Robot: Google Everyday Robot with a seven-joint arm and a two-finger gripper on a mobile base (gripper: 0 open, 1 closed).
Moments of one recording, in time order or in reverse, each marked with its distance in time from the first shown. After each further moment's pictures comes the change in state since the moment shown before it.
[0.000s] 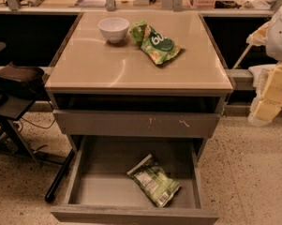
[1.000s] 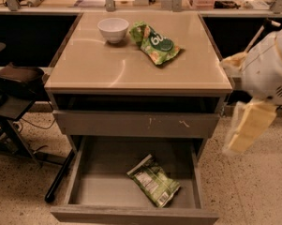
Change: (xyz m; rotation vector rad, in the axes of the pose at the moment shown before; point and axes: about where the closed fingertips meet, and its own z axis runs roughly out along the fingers) arm -0.033 0.046 0.037 -0.026 -0.160 -0.089
